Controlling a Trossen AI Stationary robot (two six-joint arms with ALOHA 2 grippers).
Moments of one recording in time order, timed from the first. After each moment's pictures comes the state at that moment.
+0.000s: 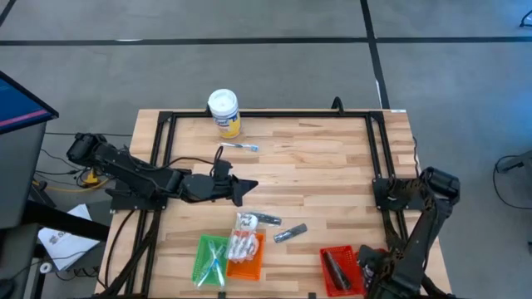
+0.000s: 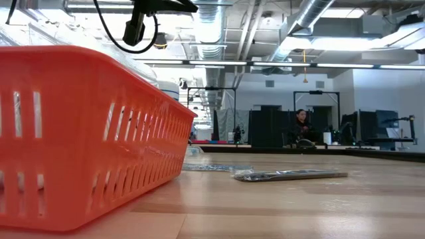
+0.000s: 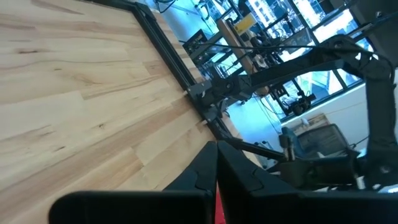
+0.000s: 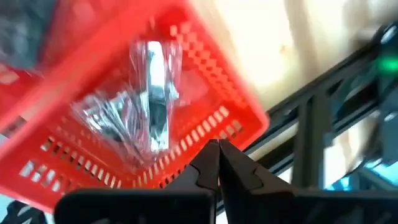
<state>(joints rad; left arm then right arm) -0.32 1.28 0.82 0.17 -0.58 -1.04 1.11 1.81 1.38 -1.39 -0.10 1.61</state>
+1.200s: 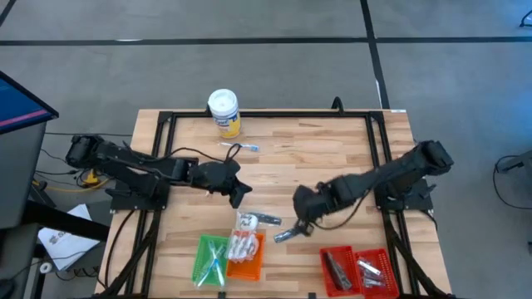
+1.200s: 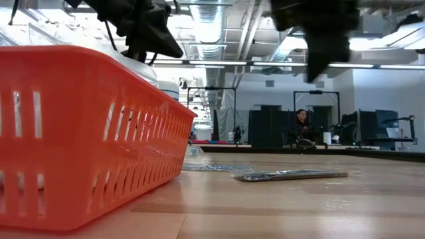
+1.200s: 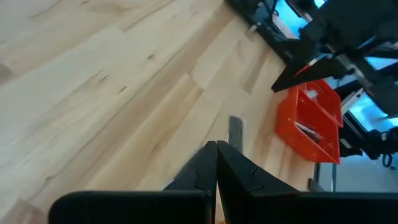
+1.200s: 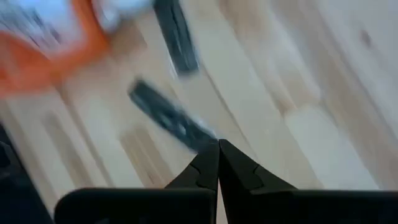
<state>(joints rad) -0.13 1.28 0.82 -0.14 -0.15 -0.82 0.34 1.61 1.23 -0.83 0.11 0.86</state>
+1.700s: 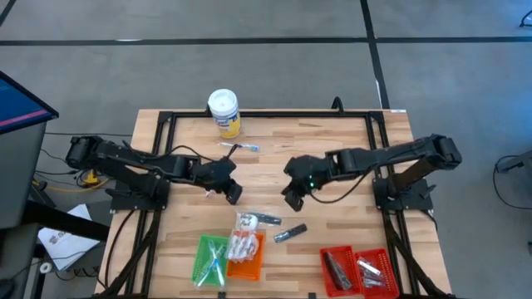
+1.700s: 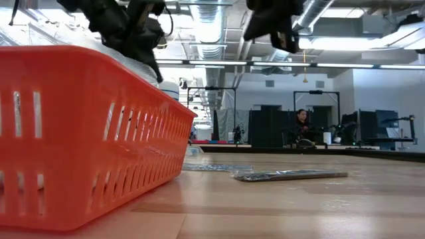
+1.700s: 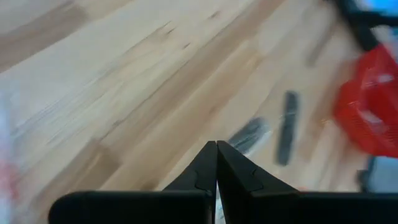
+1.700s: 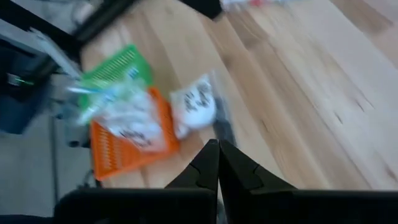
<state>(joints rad) -0.08 1.28 0.82 -0.38 -0.14 -0.90 0.12 1.50 1.23 -0.53 -0.03 0.67</state>
